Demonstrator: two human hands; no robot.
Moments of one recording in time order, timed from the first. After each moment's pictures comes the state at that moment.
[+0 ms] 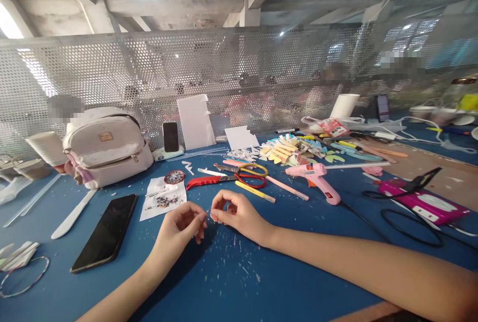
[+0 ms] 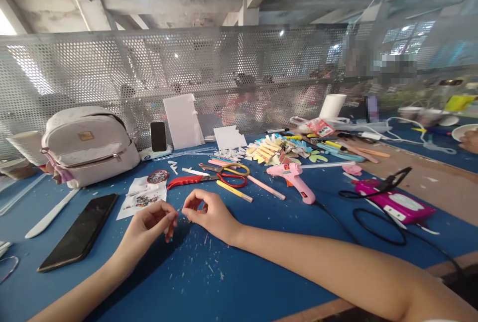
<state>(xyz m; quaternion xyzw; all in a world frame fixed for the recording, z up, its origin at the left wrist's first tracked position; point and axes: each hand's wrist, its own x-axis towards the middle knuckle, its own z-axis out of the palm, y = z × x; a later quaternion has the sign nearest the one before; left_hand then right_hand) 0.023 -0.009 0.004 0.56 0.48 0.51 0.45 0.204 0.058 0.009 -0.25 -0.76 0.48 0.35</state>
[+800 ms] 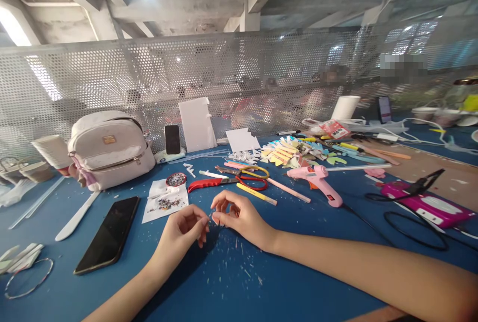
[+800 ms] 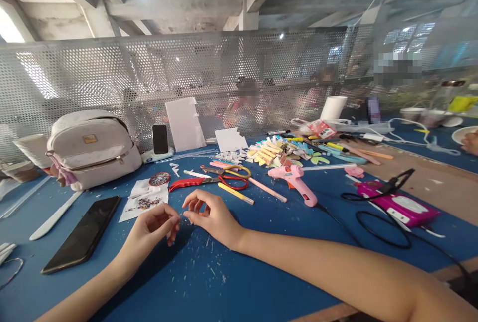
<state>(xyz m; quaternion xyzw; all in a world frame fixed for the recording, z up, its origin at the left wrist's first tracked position) 0.023 -0.009 0.004 0.56 0.46 0.50 0.46 0.204 0.056 0.006 -0.25 -0.77 0.45 0.38</state>
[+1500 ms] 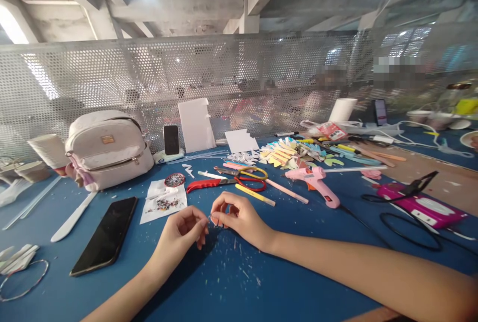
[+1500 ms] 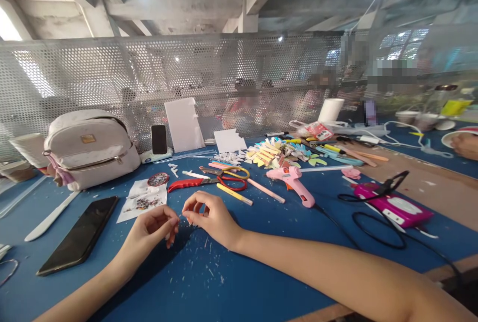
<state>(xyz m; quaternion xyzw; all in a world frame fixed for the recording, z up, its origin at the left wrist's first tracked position) 0.024 -0.009 0.004 0.56 0.46 0.50 0.47 0.204 0.055 0.008 -0.25 -0.77 0.45 0.38</state>
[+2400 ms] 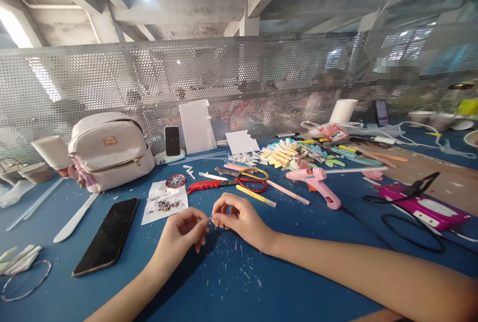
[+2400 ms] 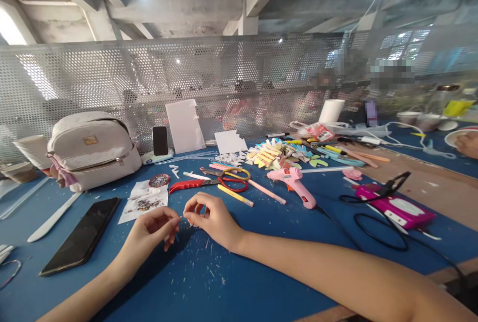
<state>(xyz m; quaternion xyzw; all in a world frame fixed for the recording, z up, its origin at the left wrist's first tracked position) 0.023 -0.009 0.003 0.56 0.47 0.50 0.45 0.204 0.055 0.011 -0.25 -0.78 0.44 0.38</state>
